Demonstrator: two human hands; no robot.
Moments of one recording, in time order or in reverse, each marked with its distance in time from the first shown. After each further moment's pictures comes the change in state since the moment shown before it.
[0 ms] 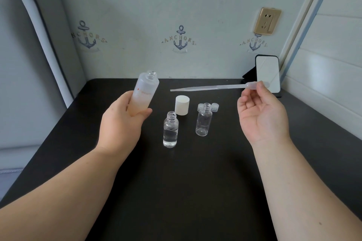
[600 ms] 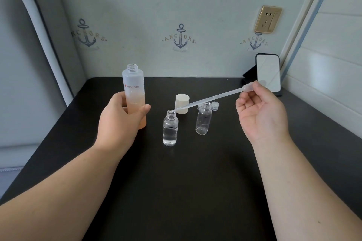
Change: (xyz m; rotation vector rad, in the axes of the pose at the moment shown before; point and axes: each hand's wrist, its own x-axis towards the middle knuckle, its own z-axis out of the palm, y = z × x) left_hand 0.004 -0.004 0.001 -0.056 0.027 -0.112; right_hand 0.005 0.002 -0.004 -0.083 -0.020 0.008
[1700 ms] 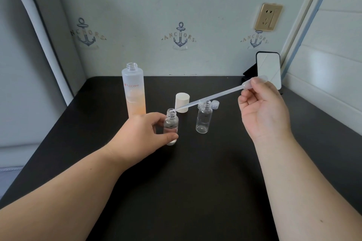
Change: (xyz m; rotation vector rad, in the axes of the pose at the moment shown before) left_hand -0.028 0.020 0.002 0.208 -0.481 0.341; right_hand 0.002 0.000 -0.001 -0.064 -0.043 -0.094
